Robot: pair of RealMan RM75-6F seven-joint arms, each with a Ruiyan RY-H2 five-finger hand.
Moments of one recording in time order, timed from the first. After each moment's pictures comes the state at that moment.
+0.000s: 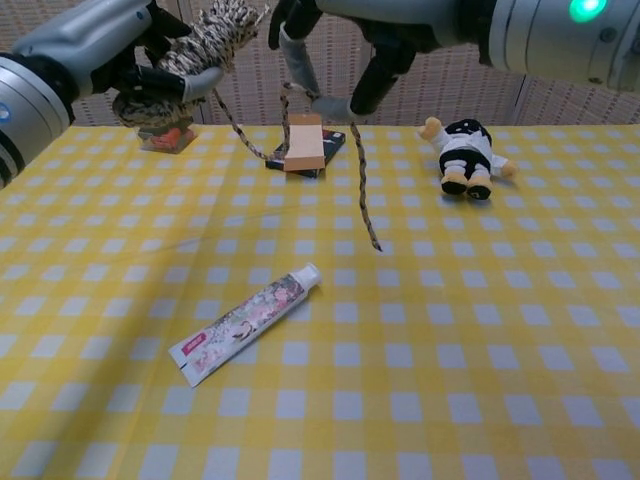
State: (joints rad) left arm -0.71 -1.63 -0.34 -1.59 1.17 1.33 0.50; right arm 1.01 -1.31 0.21 -1.98 -1.04 1.07 -0.70
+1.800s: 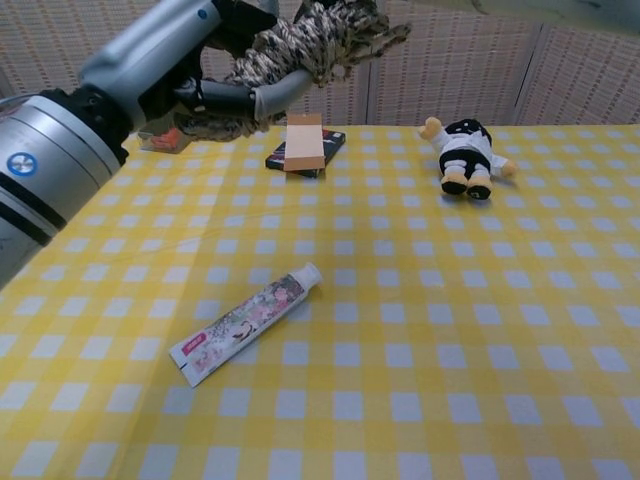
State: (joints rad) left arm -0.71 -1.74 -0.25 -1.54 1.49 1.38 0.19; right arm 1.19 -1.39 0.36 -1.77 -0.66 1.03 -0.53
